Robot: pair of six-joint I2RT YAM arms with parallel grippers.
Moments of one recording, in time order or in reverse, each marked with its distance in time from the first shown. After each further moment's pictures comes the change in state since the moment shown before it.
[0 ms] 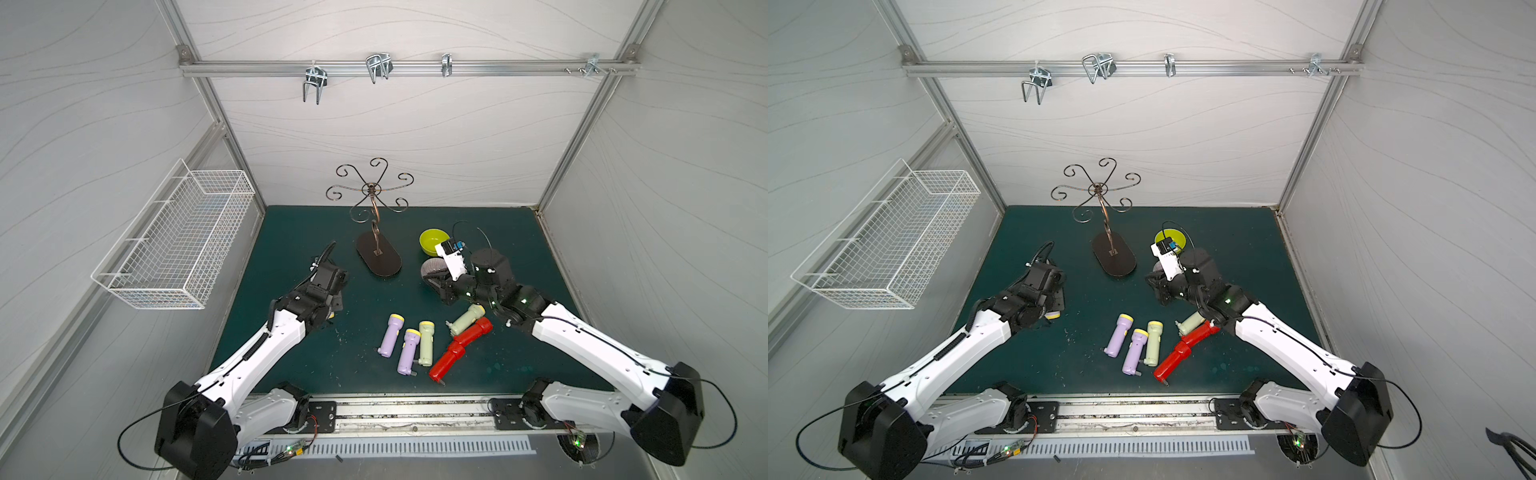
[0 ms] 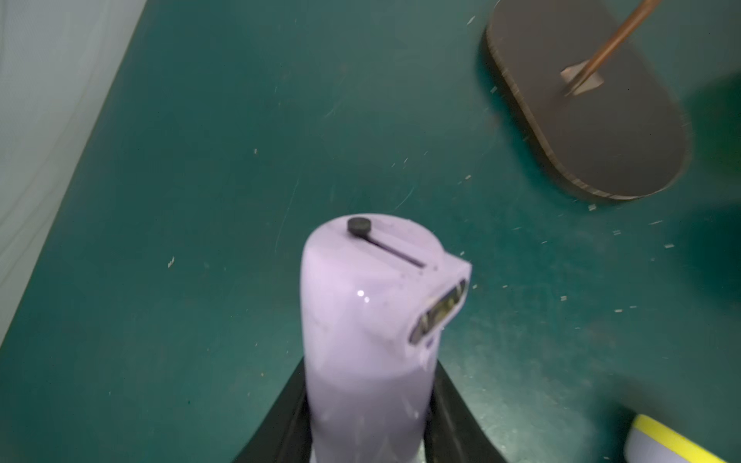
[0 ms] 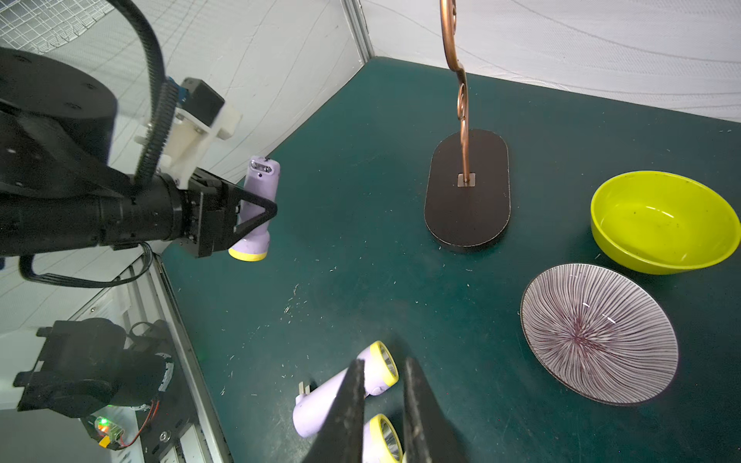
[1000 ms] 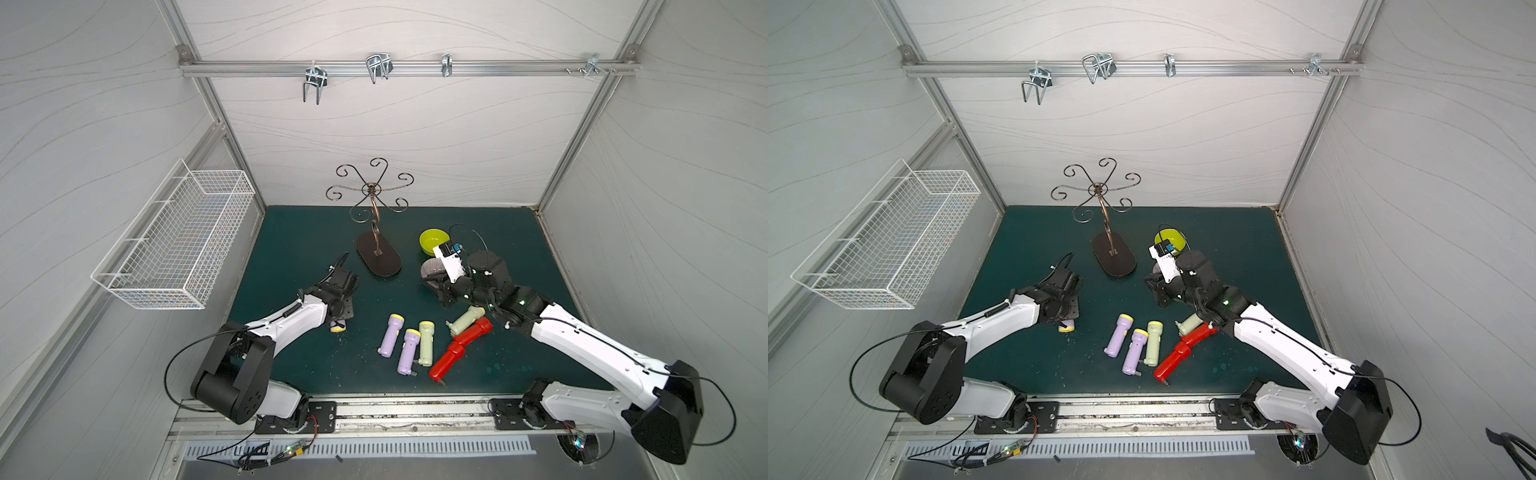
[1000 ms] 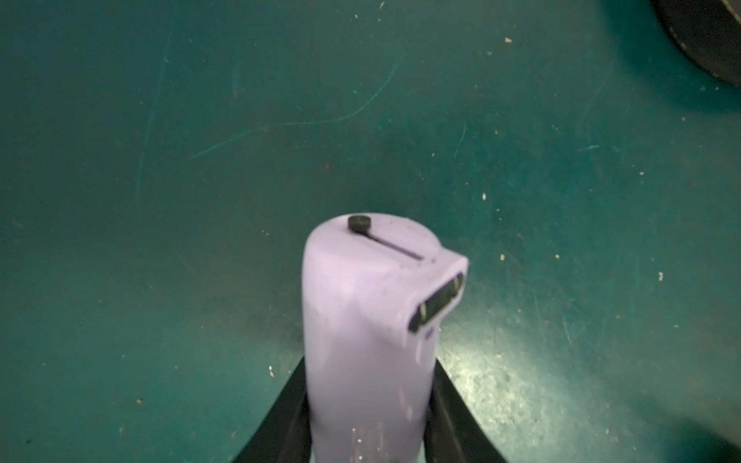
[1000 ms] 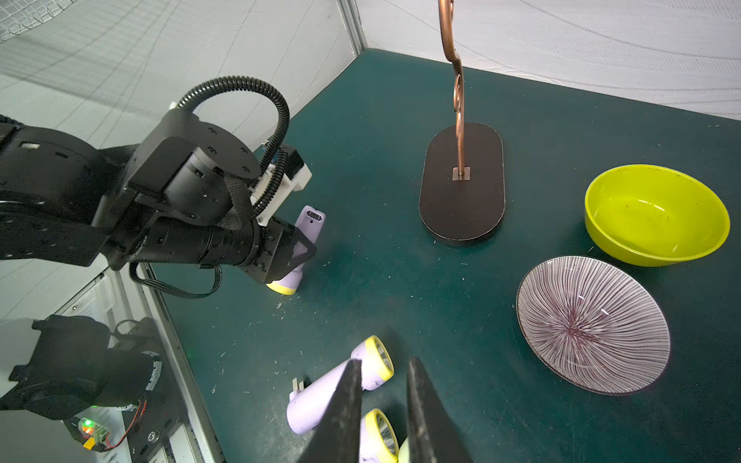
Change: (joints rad) left arm 0.033 0.295 -0.044 0.164 0.158 -0.042; right arm 0.023 0.014 0.000 -0.014 0.042 -0.001
